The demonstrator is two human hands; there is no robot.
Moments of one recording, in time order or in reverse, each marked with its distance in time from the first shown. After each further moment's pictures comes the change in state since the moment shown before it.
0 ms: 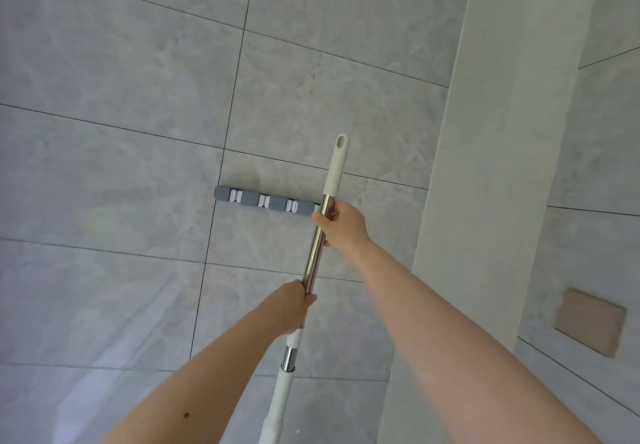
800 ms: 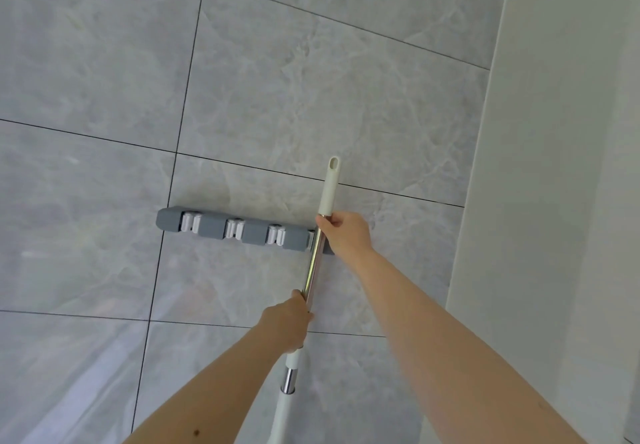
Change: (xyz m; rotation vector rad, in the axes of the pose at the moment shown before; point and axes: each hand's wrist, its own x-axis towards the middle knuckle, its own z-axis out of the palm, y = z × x) left_hand 0.201 -0.026 0.021 0.268 -0.055 -0.010; right_hand 0.195 0.084 0.044 -0.107 0.054 -0.084
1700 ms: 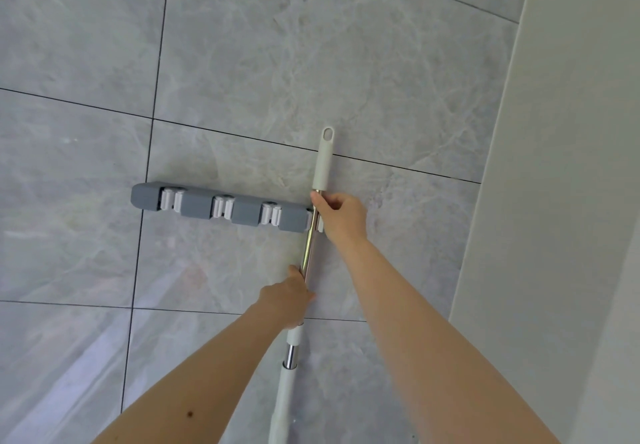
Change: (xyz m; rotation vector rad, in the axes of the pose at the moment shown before) left_hand 0.050 -0.008 0.016 -0.011 0.017 -0.071; right_hand 0.030 0.034 0.038 0.216 0.115 0.083
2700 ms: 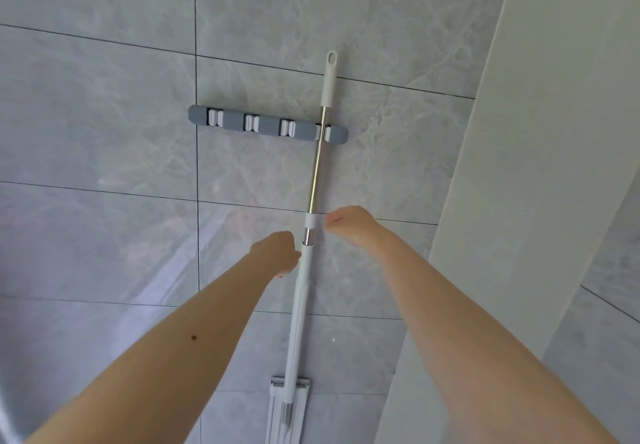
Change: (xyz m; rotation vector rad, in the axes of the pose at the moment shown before) left_hand -0.155 -0.013 0.023 -0.022 -0.061 -0.197; right_hand -0.168 0.037 -0.076 -0.275 -0.567 0.223
